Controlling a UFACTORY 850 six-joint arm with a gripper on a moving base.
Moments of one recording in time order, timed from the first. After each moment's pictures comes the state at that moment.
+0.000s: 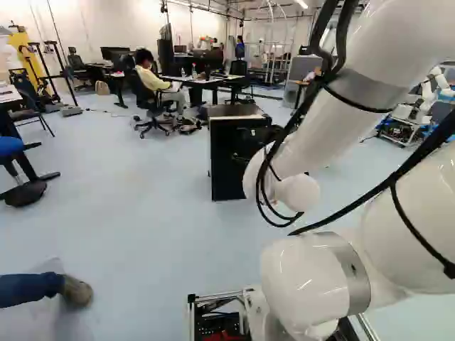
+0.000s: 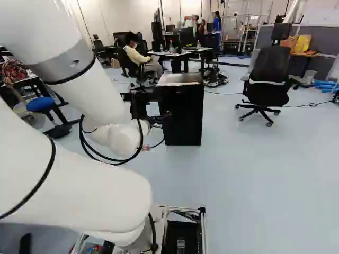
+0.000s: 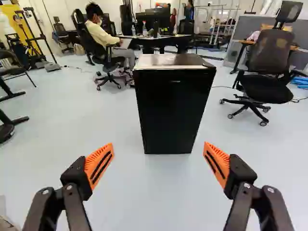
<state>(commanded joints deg) 0.0 16.0 -5.0 0.0 50.0 0.0</state>
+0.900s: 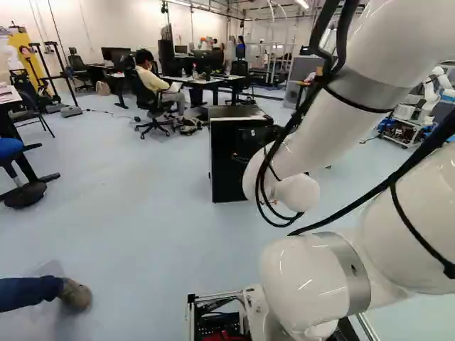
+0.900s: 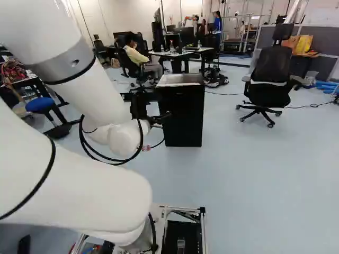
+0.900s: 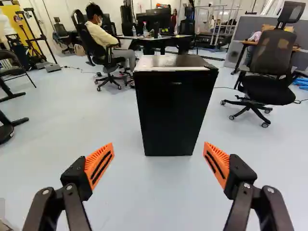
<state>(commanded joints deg) 0.0 16.0 -5.0 0.0 50.0 0.0</state>
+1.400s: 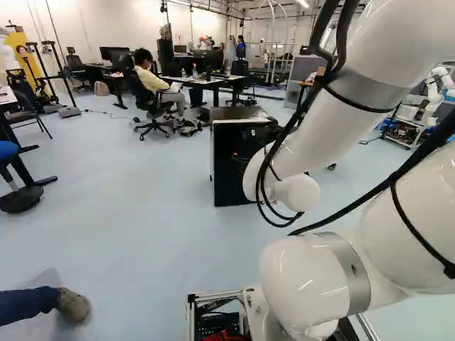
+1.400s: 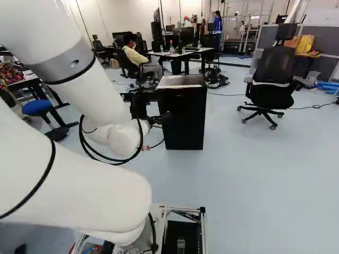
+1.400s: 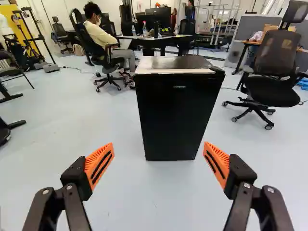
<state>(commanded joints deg) 0.0 16.0 -5.0 0.0 50.0 0.0</state>
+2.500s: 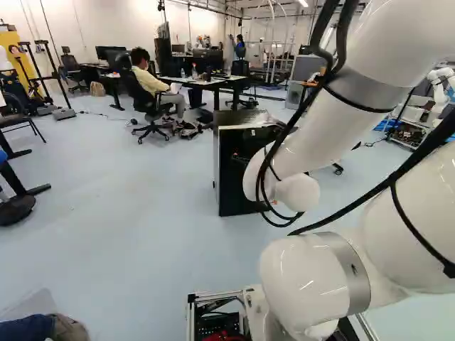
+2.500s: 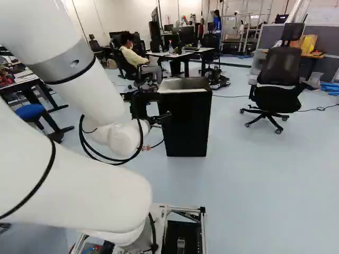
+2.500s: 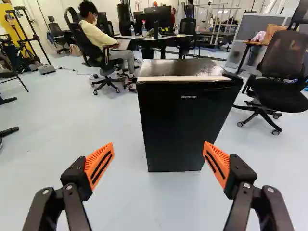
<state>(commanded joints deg) 0.0 16.0 -5.0 0.0 50.0 0.0</state>
